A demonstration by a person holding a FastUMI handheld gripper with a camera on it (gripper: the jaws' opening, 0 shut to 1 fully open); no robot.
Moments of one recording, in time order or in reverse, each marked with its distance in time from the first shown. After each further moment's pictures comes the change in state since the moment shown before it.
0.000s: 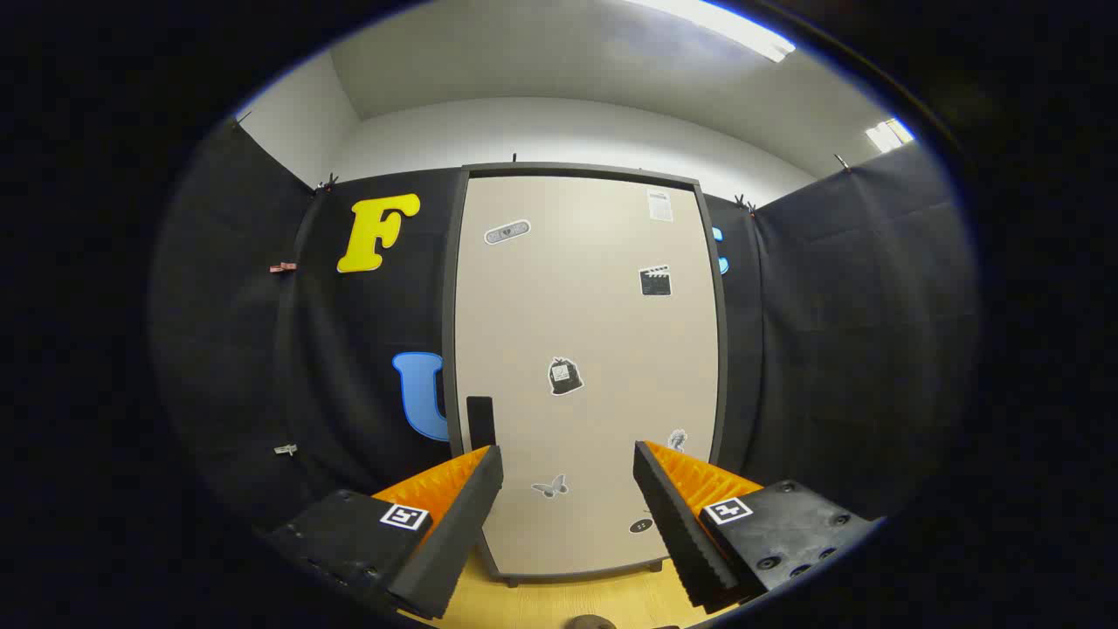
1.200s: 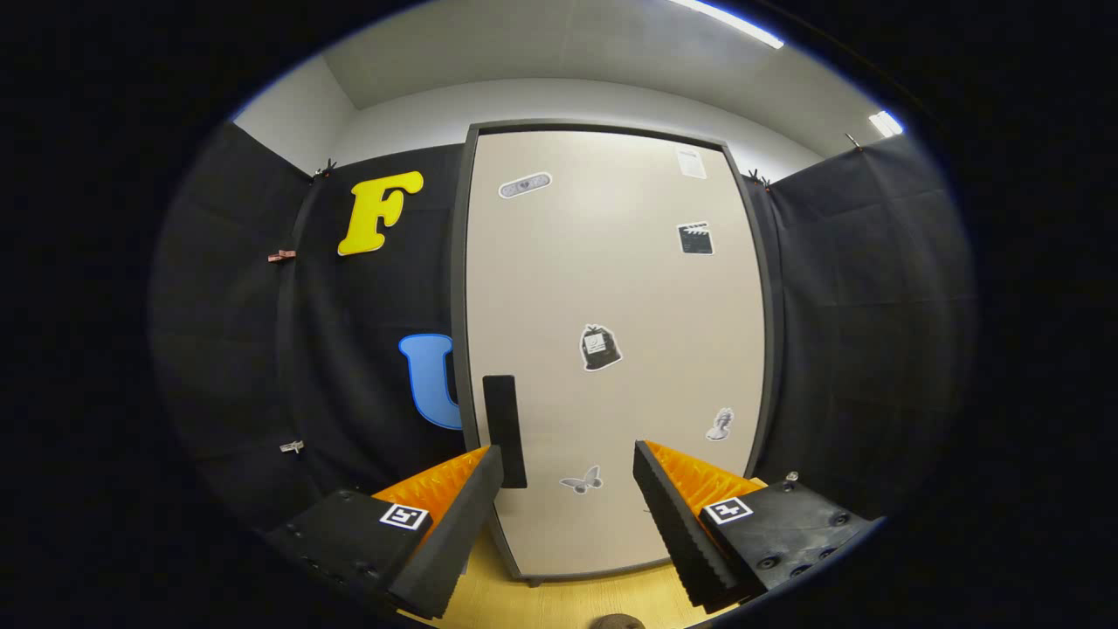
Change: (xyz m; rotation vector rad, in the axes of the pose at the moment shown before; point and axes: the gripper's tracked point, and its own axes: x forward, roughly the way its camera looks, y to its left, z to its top) arm 0.053 0.041 -0.042 0.028 0.081 0.055
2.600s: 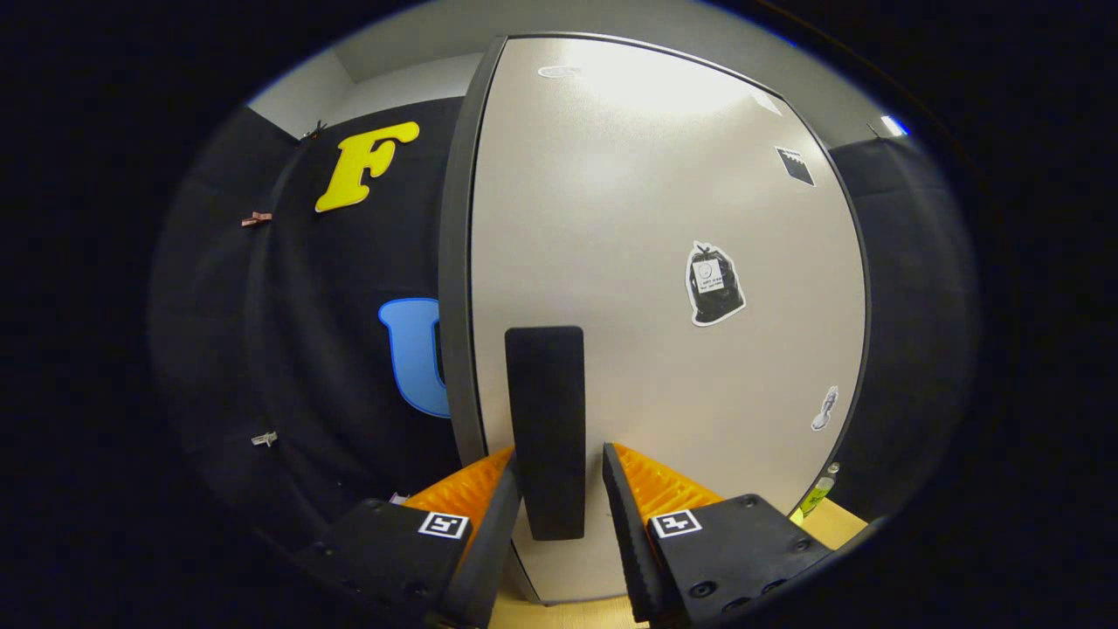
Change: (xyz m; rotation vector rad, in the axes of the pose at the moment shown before) arm 0.118 0.037 -0.054 -0.017 0.064 -0.043
